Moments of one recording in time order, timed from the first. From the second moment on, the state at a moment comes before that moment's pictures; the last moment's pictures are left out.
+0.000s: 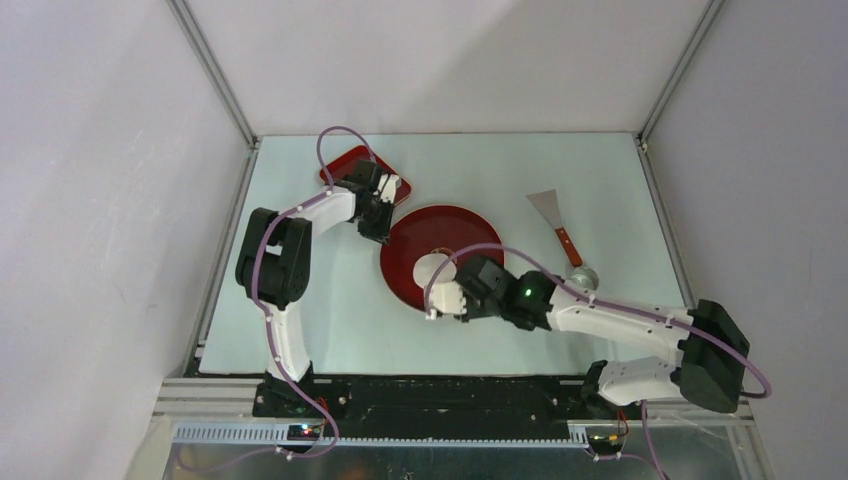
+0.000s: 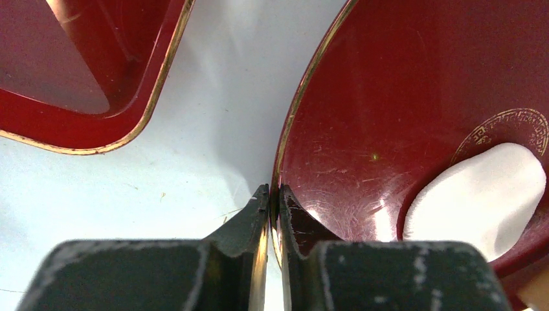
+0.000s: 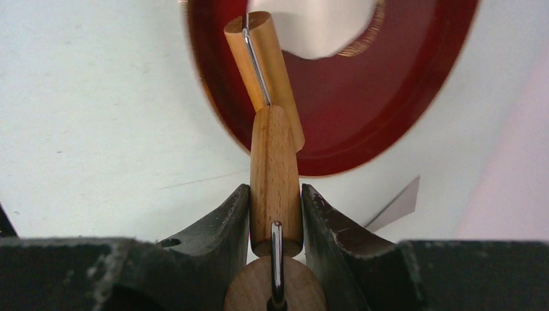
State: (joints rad) left arm -0.31 1.97 1.36 -0.56 0.17 -0.06; right arm 1.10 1.29 0.88 -0.55 0.23 -0.74
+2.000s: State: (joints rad) left arm -0.28 1.97 1.36 -0.56 0.19 -0.06; right arm 0.68 1.21 0.93 -0.43 0.35 -0.63
